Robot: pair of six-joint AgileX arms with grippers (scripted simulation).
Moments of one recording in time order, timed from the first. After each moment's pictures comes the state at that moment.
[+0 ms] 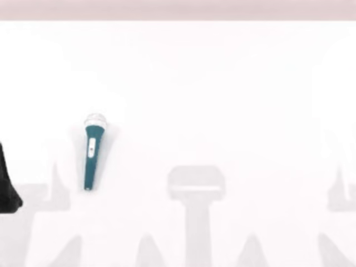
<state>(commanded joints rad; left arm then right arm) 0.00 0.00 0.00 0.00 0.00 0.00 0.00 0.00 0.00 0.00 0.00 0.00</state>
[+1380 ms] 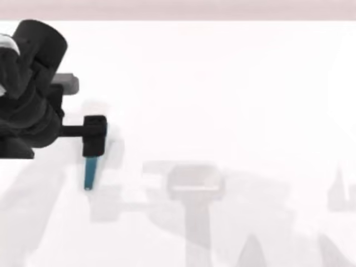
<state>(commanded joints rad) -0.31 1.58 1.08 -0.85 -0.03 -0.28 0.00 0.00 0.00 0.00 0.00 0.00</state>
